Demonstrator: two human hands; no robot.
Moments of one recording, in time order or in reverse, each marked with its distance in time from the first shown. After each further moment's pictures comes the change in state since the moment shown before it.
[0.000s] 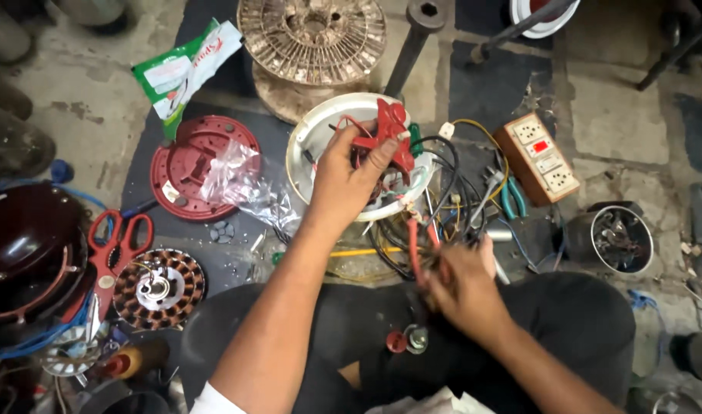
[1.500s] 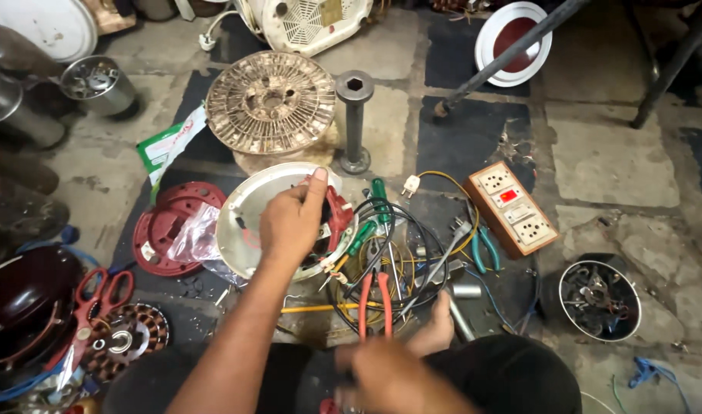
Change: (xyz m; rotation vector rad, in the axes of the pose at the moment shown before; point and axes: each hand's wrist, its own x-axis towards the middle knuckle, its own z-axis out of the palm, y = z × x) left_hand 0.048 0.013 0.095 0.775 0.160 -0.406; right_hand 0.010 0.039 -0.027 0.344 -0.612 -0.246
